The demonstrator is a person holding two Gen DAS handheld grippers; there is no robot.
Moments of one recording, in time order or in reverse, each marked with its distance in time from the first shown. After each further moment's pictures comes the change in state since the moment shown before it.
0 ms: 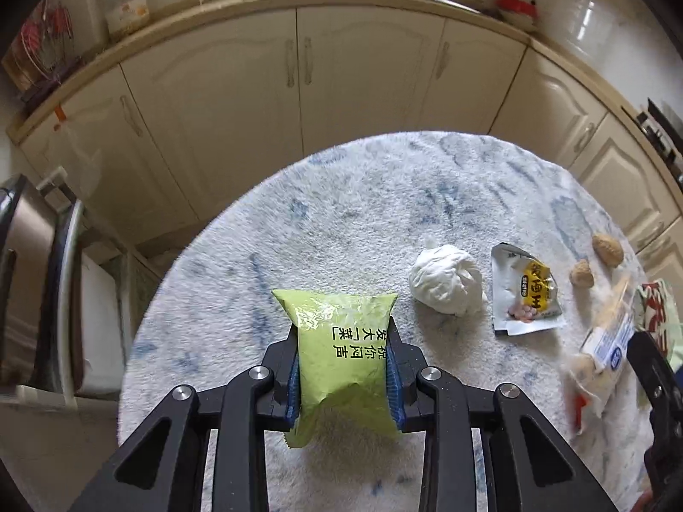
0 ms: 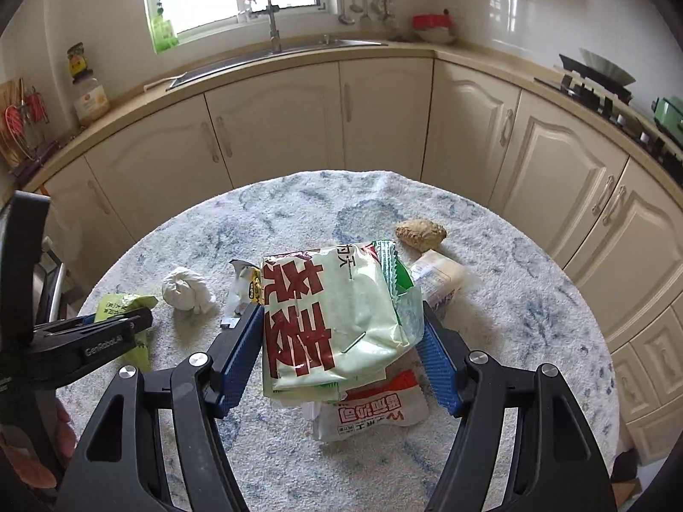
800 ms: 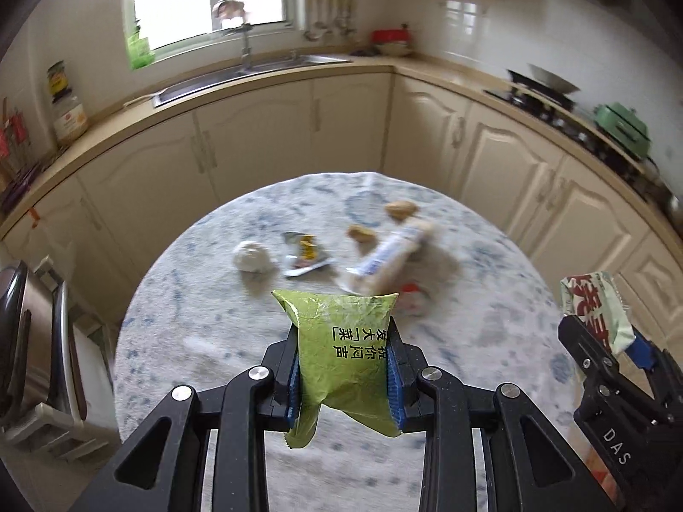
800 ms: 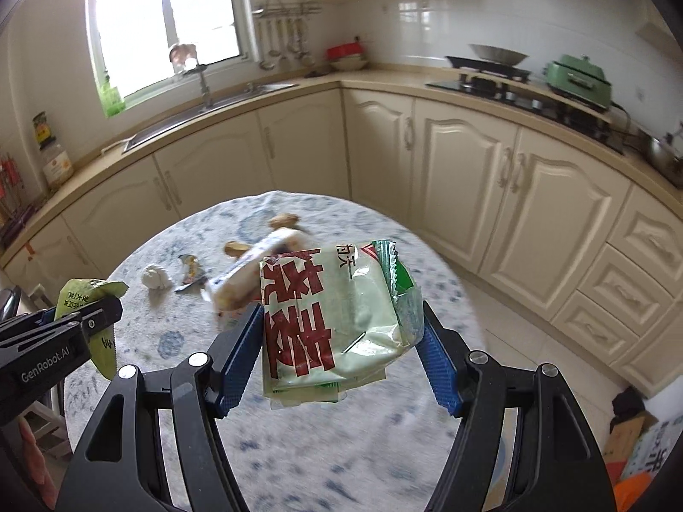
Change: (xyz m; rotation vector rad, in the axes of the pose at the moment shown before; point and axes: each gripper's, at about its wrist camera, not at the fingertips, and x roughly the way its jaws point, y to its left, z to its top) left arm -0.201 -0.109 -0.120 0.281 -0.191 -0.189; right arm -0.162 -0.108 -0.080 0.199 -0.124 -0.151
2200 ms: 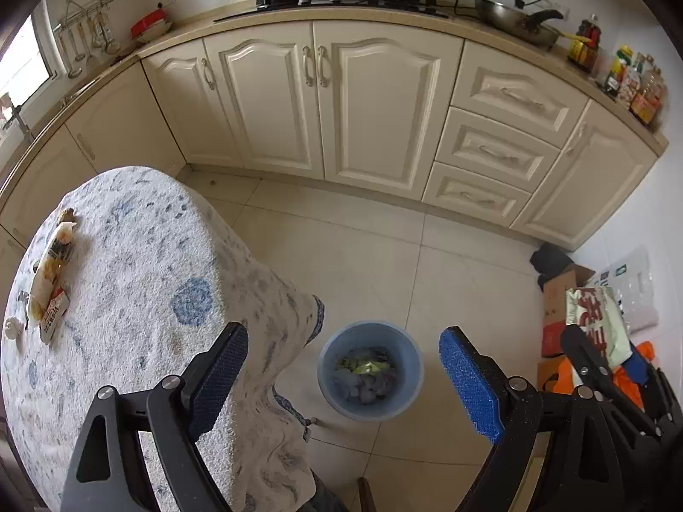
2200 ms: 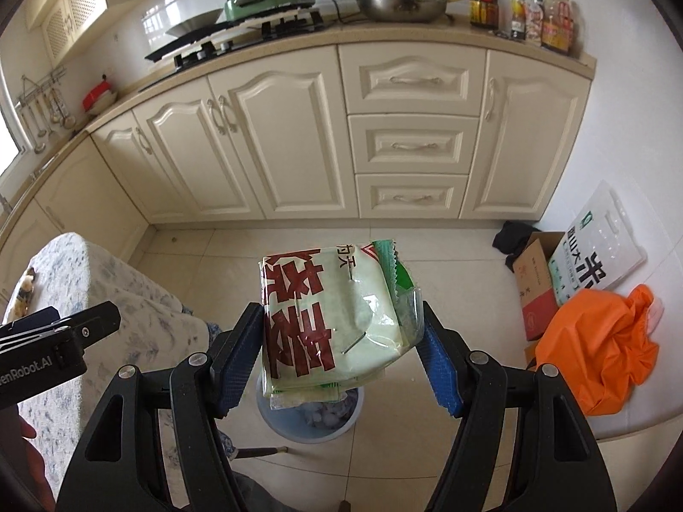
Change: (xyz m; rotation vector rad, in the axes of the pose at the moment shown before) left arm 0.080 -0.328 -0.084 0.506 0.194 -0.292; right arm -0.090 -0.290 -0.145 0.525 0.095 -0.458
